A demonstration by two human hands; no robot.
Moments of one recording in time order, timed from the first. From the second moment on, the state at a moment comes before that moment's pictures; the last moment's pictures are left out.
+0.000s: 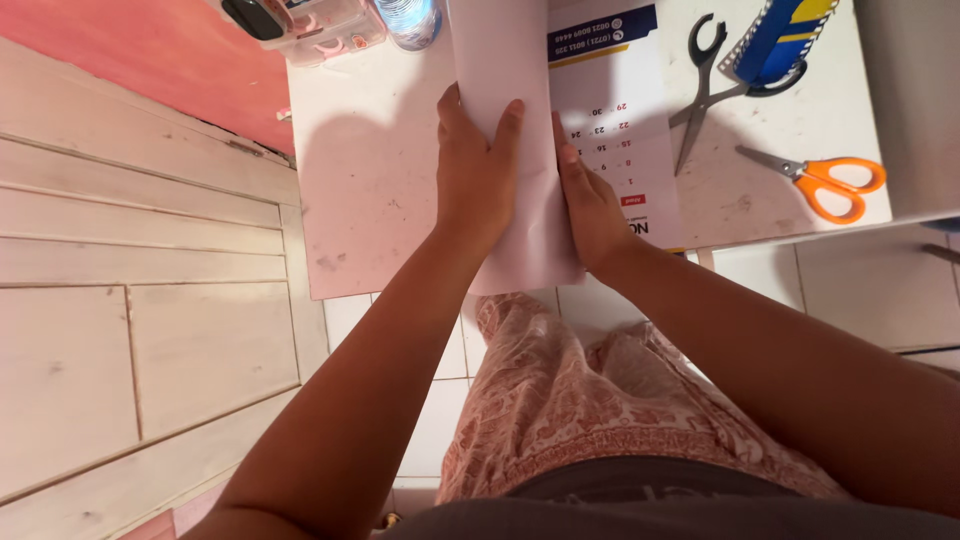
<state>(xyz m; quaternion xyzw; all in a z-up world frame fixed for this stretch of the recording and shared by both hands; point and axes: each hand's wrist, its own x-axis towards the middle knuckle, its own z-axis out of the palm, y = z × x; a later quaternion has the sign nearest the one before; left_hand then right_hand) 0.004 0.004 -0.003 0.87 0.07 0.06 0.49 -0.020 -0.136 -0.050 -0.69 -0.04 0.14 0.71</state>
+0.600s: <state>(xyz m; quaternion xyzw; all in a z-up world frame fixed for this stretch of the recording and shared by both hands) 0.003 -0.001 0.000 0.87 0.08 0.07 0.48 0.017 -0.150 -0.067 -0.61 0.06 0.34 0.72</state>
